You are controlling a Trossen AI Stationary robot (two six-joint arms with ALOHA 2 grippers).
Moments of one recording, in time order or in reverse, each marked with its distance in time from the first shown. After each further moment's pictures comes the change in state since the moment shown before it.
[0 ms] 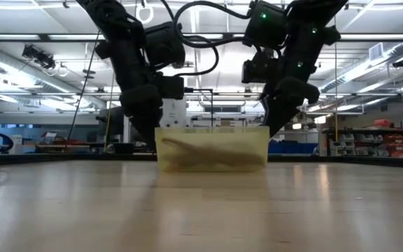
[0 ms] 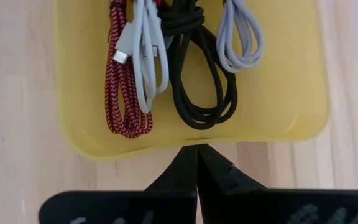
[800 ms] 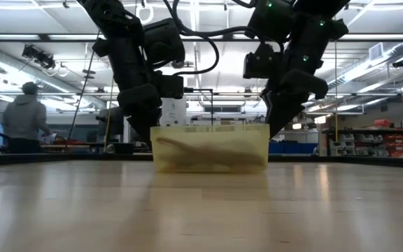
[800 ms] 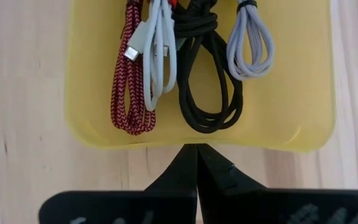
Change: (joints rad) left arm -0.035 0.000 0.000 -0.006 -0.028 -0.035; right arm 0.067 0.000 0.000 0.005 0.024 0.056
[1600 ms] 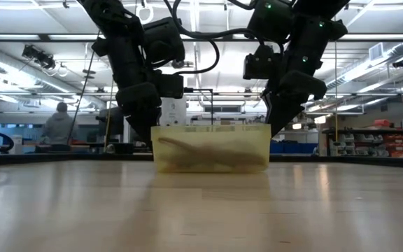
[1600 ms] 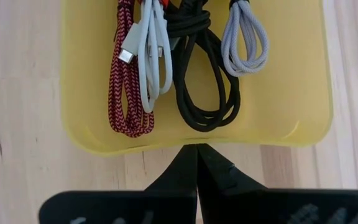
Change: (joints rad) left arm -0.007 -0.001 0.000 0.000 0.009 -0.001; right arm -0.003 0.000 0.000 -0.004 0.001 0.008
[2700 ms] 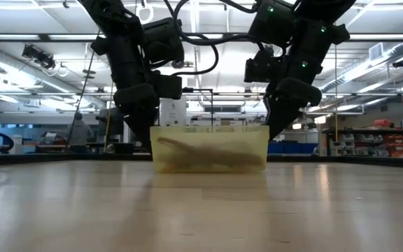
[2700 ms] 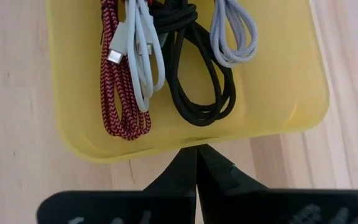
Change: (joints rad) left arm 0.003 -0.001 0.003 -0.038 -0.017 -0.007; right arm 0.001 0.000 -0.035 0.045 0.051 0.041
